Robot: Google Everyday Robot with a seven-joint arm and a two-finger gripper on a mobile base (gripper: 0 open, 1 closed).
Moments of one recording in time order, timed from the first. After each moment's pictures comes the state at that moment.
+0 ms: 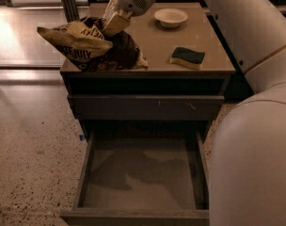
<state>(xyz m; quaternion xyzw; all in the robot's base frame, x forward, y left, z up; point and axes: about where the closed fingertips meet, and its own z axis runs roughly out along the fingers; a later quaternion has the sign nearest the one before) 0.650 0.079 0.981 -0.73 0.58 0.17 0.32</state>
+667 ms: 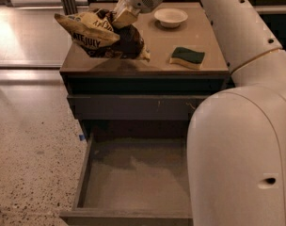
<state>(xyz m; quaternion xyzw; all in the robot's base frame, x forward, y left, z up) 0.718 0.060 0.972 -0.70 0.59 0.16 0.37</state>
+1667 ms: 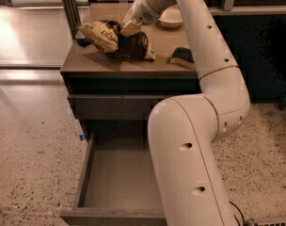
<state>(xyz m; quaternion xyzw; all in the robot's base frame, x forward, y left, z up) 0.804 0.039 0.900 -0.66 0.65 0.14 0.36</state>
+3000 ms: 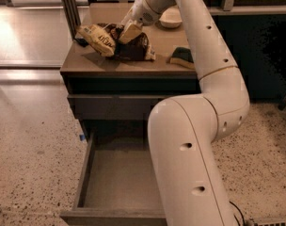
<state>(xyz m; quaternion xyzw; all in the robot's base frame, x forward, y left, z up) 0.804 0.040 0.900 -0.66 0.65 0.14 0.36</state>
